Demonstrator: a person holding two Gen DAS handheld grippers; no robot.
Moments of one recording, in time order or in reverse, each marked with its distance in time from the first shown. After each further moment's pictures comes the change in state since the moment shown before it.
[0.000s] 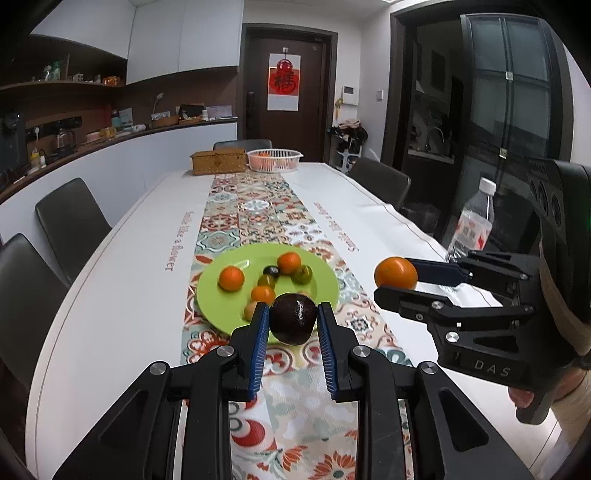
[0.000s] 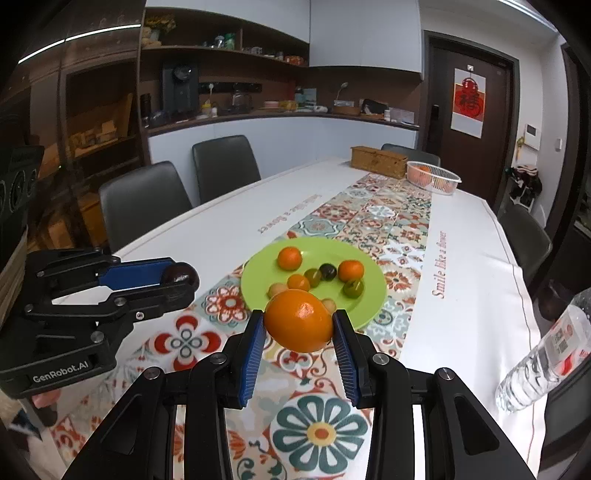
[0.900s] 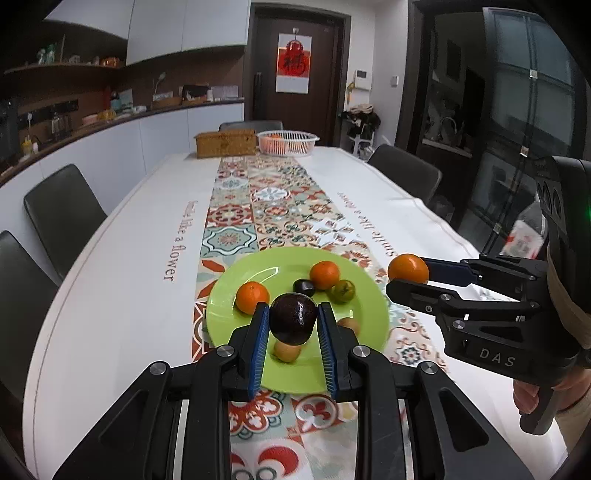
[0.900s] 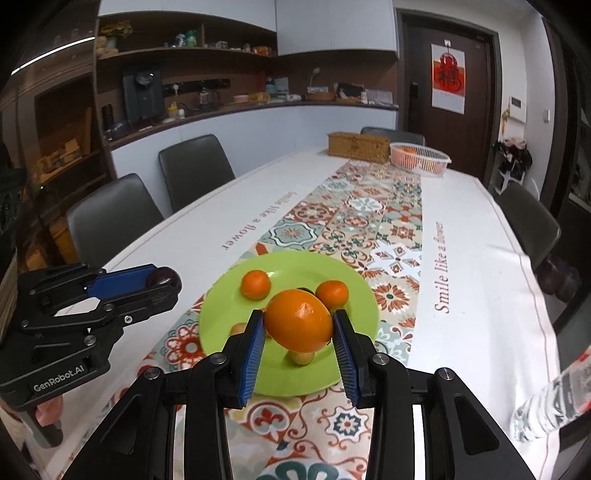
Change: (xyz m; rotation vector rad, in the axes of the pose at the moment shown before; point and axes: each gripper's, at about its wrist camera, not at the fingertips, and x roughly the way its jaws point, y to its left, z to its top) left arm 0.094 0.049 0.027 -0.024 0.082 0.007; right arm 0.085 -0.038 0.031 0.107 0.069 -0.032
